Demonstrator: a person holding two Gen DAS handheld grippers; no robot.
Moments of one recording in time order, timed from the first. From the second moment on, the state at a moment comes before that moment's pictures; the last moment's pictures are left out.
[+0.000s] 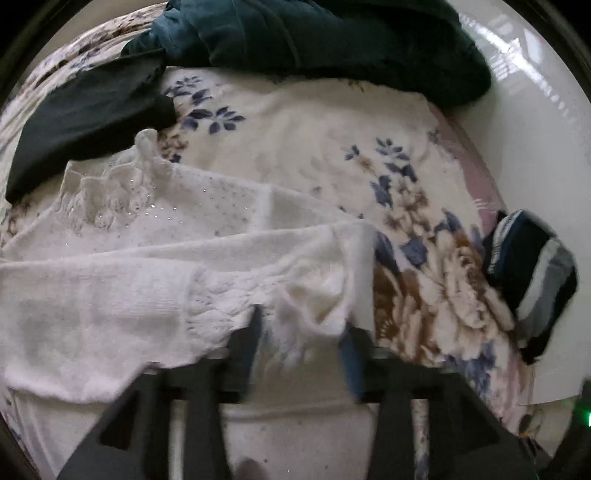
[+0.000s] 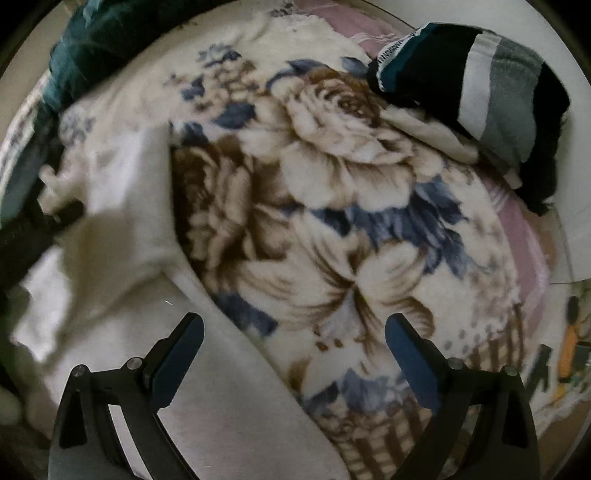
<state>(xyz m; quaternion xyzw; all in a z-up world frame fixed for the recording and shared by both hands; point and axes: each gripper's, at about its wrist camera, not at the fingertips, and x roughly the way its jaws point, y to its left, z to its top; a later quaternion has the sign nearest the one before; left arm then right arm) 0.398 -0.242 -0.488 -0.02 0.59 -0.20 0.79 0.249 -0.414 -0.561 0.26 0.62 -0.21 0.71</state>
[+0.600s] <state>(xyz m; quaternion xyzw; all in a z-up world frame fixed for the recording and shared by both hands) 0.421 0.075 -0.510 -0.06 0.57 0.12 0.81 0.411 -0.337 -0.598 0.30 0.64 -0.07 0.71</state>
